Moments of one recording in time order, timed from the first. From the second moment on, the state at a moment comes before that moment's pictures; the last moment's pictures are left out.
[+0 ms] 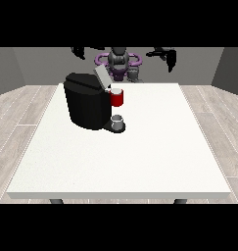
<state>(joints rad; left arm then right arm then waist) -0.44 0.01 0.27 -0.98 -0.13 -0.31 -0.16 -0.28 -0.18 -0.04 -1.39 -0.04 0.02 0.03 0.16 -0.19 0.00</state>
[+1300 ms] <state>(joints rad) -0.26 0.07 0.19 -1.37 0.02 -0.24 -0.06 -0.56 -0.17 -0.08 -1.12 -0.01 0.06 -0.06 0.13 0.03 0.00</state>
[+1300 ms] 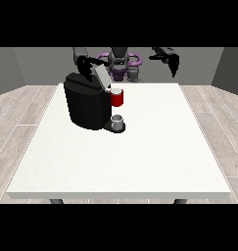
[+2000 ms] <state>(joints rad) -0.24 0.10 0.18 -1.40 0.03 -0.23 -0.06 -0.66 -0.15 -0.09 -1.05 0.02 0.05 -0.09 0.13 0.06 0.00</state>
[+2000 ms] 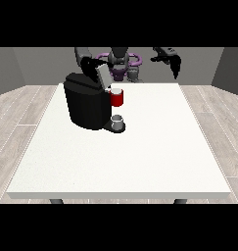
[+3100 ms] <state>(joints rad) -0.26 0.12 0.17 -1.35 0.04 -0.20 -0.13 -0.81 -0.08 -0.02 -1.00 0.13 0.03 -0.07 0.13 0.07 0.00</state>
